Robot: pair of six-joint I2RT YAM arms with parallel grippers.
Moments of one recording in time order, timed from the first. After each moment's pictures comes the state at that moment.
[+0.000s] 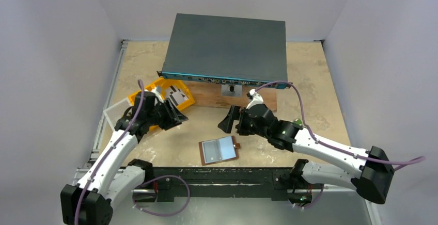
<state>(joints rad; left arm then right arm) -0.19 0.90 0.65 -0.54 0.37 -0.81 0.94 1.02 0.67 -0.19 0.10 0.92</state>
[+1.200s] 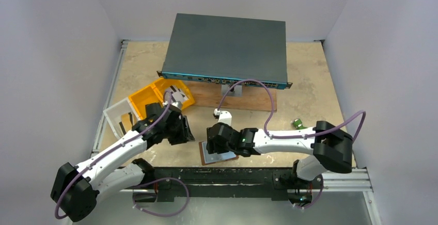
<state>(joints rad) -0.64 0.96 0.58 -0.62 0.07 -0.83 1.26 1.49 0.85 -0.26 0.30 0.98</state>
